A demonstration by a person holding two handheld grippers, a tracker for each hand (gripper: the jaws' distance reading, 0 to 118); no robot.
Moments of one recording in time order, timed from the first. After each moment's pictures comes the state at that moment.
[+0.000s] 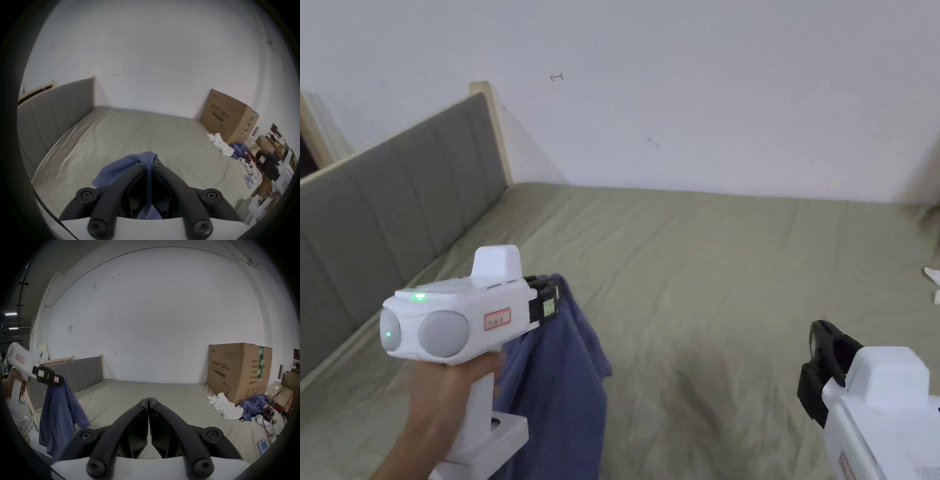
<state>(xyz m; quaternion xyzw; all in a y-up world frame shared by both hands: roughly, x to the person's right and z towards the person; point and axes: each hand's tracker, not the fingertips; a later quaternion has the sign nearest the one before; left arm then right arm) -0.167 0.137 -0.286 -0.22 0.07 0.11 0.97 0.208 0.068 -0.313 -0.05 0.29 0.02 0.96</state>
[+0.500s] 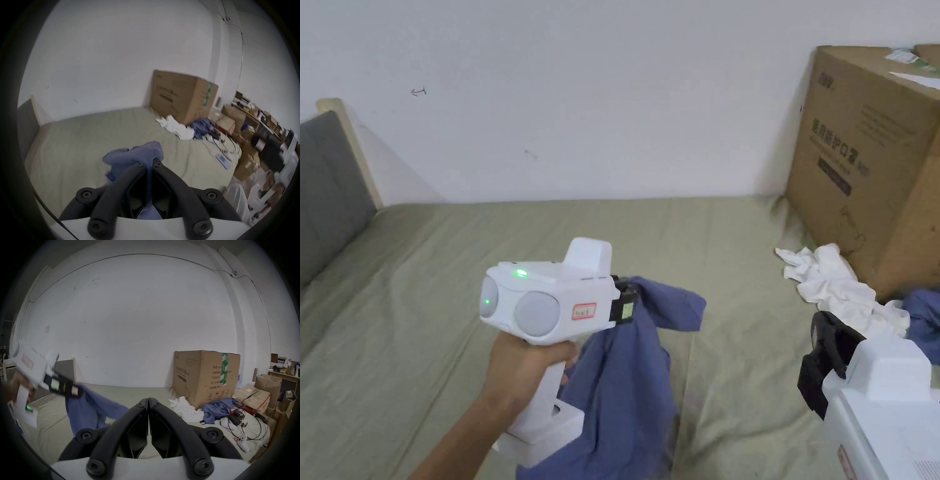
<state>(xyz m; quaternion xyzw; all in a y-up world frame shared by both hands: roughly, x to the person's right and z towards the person) 0.028 0.109 -0.403 -0.28 -0.15 0.02 0.95 0.332 0.082 -0.300 -0.03 0.16 0.04 0.99</state>
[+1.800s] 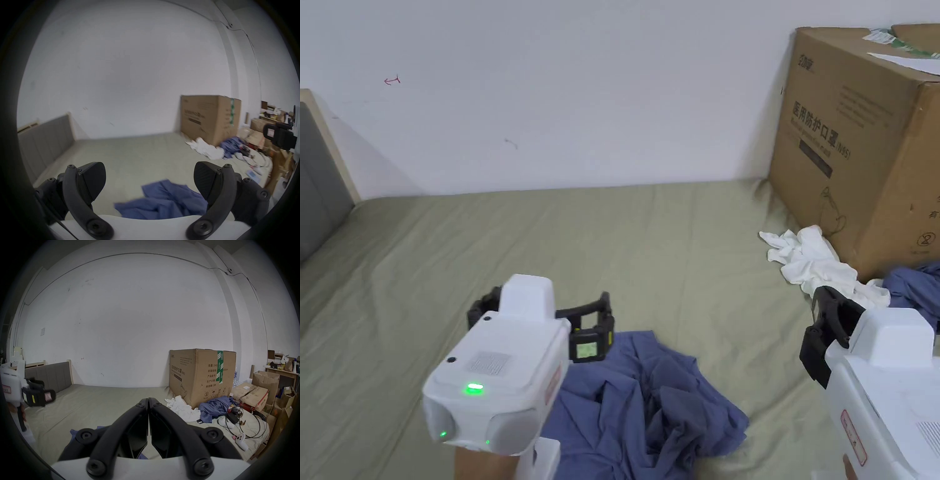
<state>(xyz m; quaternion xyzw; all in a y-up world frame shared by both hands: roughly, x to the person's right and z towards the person) 0.019 0.098 -0.302 -0.09 0.06 -0.02 0.99 0.334 0.093 -0.305 -0.04 0.15 0.02 0.99</state>
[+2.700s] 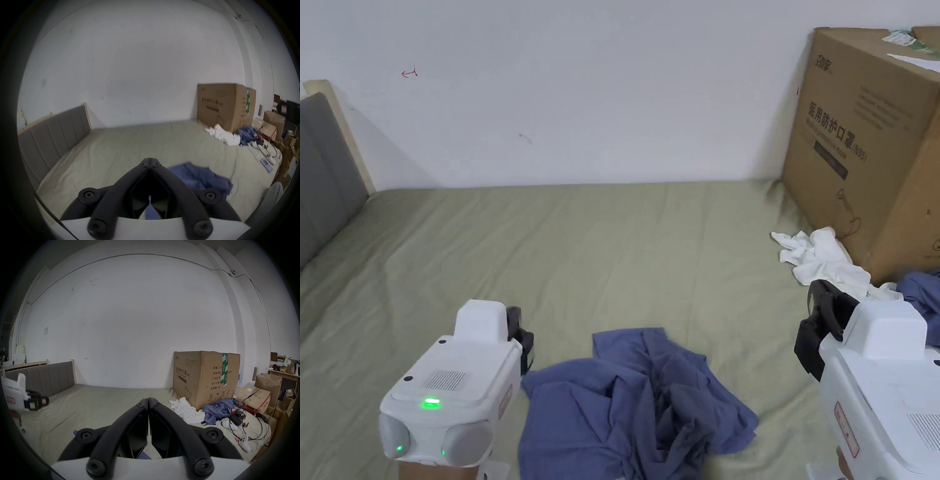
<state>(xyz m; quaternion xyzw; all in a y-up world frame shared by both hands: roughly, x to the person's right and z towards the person) -0.036 0.052 -0.296 -0.19 0.10 -0.02 0.98 0.314 0.098 -0.304 -0.04 0.16 0.03 0.99</state>
